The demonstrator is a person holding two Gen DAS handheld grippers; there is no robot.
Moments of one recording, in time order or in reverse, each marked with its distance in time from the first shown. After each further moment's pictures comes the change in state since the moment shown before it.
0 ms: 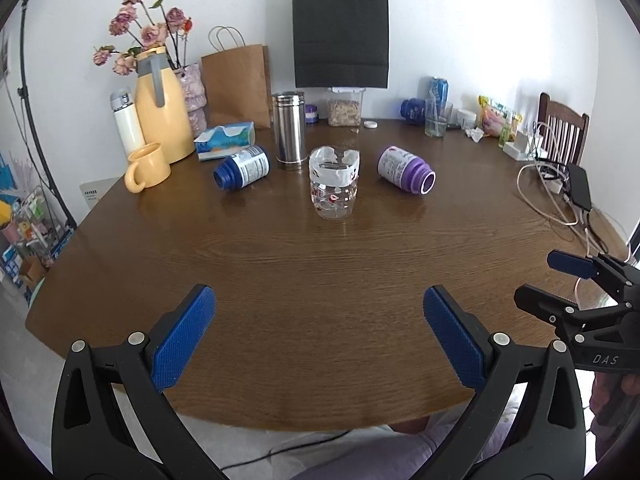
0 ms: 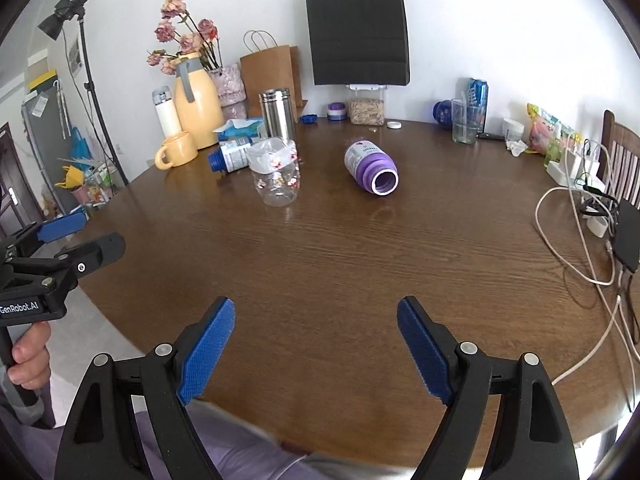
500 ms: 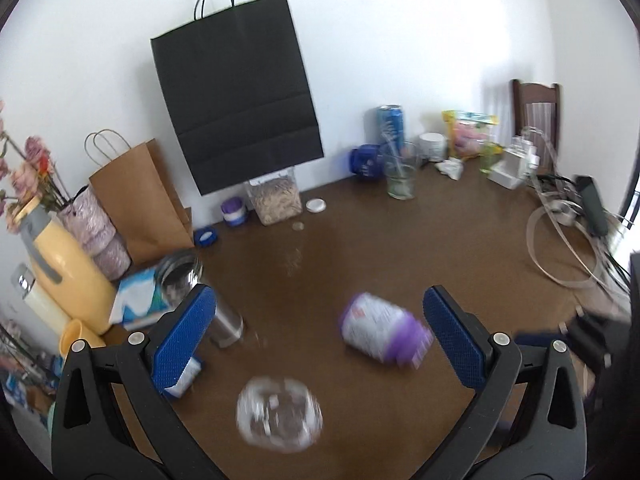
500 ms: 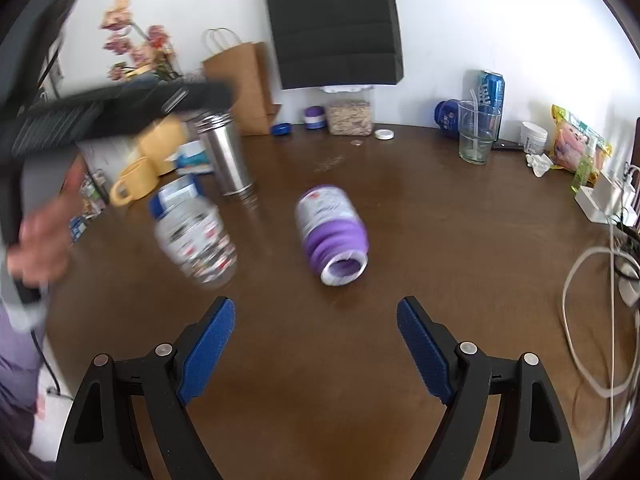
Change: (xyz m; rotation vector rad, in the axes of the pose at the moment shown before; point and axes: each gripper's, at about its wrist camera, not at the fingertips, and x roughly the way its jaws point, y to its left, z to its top) left arm 0.158 -0.083 0.229 0.275 -0.065 -0.086; right arm 0.110 -0.076 0.119 0.034 0.060 0.021
